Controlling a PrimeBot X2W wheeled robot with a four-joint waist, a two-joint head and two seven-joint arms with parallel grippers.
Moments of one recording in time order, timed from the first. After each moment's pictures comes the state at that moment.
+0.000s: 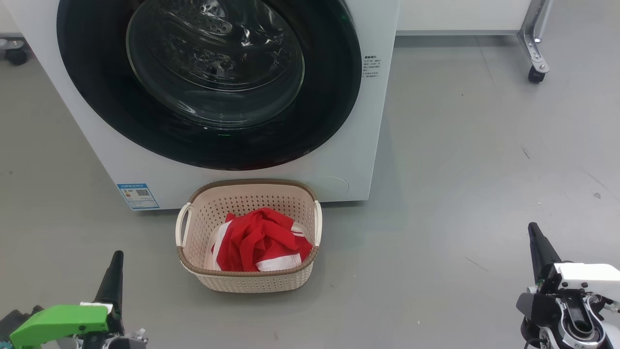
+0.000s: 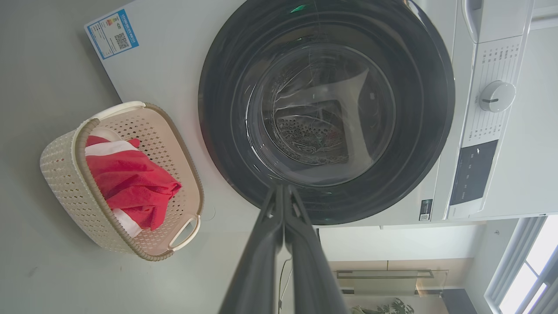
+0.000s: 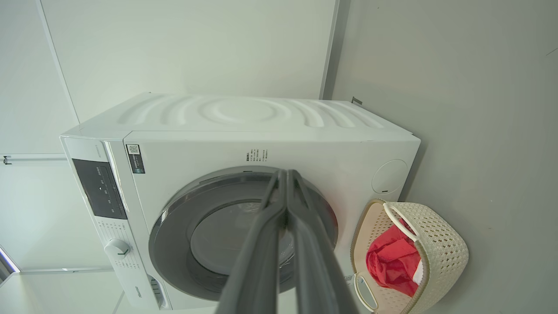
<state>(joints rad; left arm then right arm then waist) -0.04 0.10 -0.02 0.26 -1.68 -0.12 0.03 -0.05 -0.11 -0.02 0.27 1.70 0.11 0.02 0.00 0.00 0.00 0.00</state>
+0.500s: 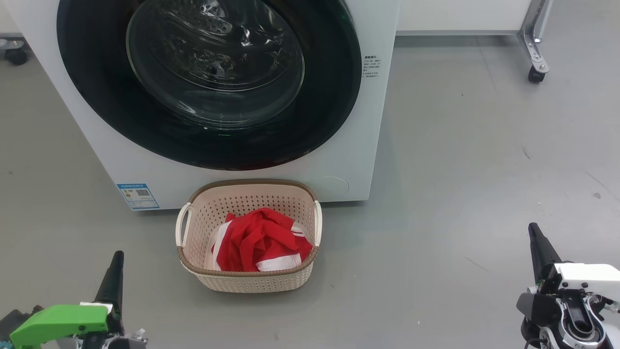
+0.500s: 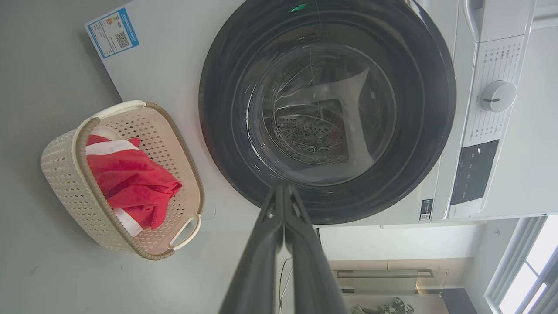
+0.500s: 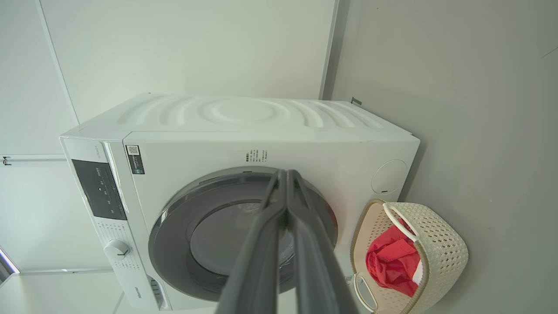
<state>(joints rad) -0.04 0.10 -0.02 0.27 -1.68 -0.12 0.03 -0.05 -0.11 -0.02 0.27 1.70 0.11 0.02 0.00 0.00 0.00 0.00</state>
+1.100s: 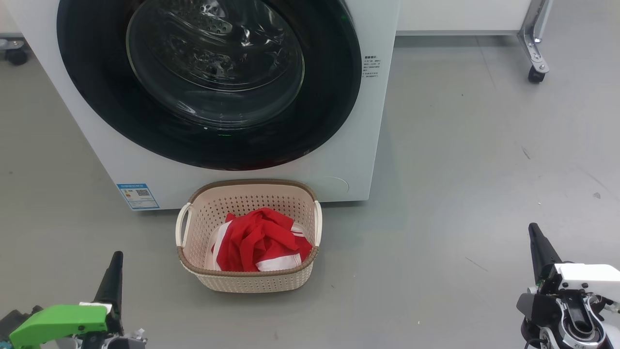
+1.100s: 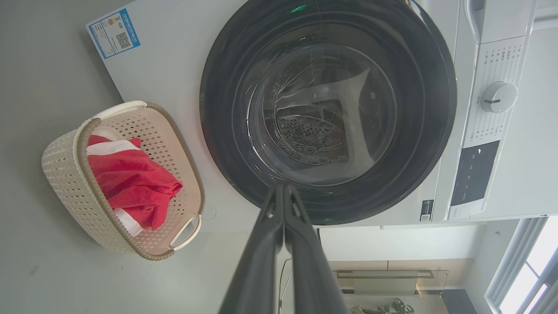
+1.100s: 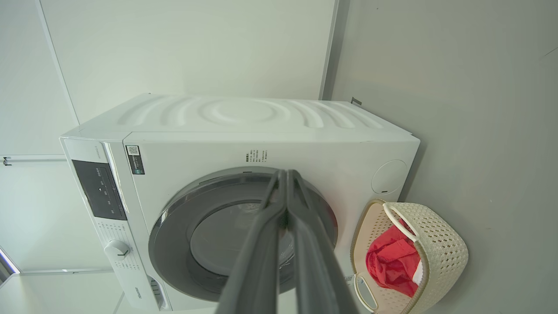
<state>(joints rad) -0.05 0.10 -0.02 0.27 -1.68 -0.12 0.03 -0.05 -0.11 -0.03 0.27 1.70 0.12 0.02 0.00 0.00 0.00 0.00</state>
